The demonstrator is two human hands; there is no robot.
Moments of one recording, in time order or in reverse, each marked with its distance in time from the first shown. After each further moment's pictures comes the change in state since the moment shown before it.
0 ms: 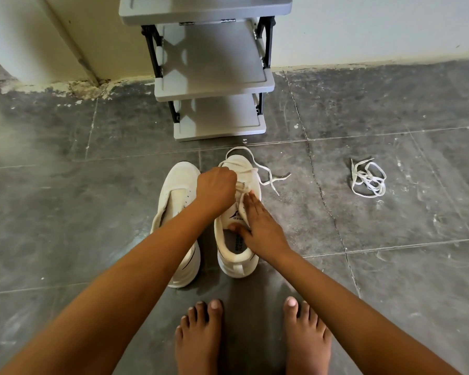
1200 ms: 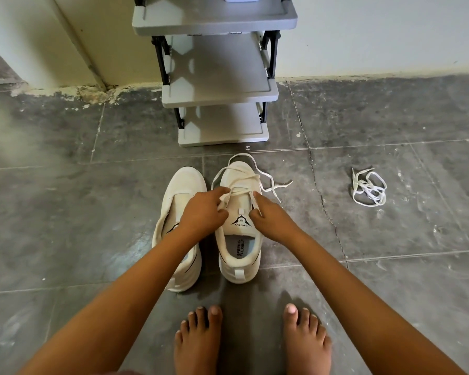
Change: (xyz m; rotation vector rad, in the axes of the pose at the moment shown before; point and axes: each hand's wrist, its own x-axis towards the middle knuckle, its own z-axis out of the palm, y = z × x) left_hand -0.041 -0.031 0.011 -0.472 -0.033 -0.061; right_hand 0.020 -0.006 -0.045 0.103 -0.140 0.094
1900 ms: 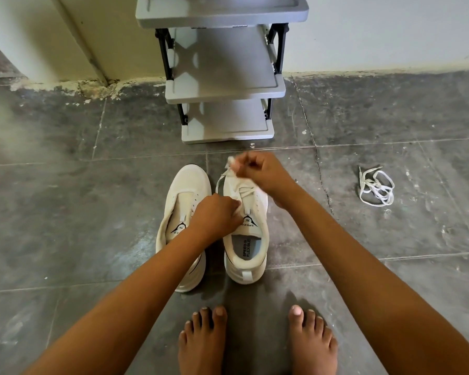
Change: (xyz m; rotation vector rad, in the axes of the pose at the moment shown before) left_hand 0.004 0.006 0.008 0.335 -0.048 0.138; right_hand 0.030 -0.059 -0.045 0.565 0.131 -0.233
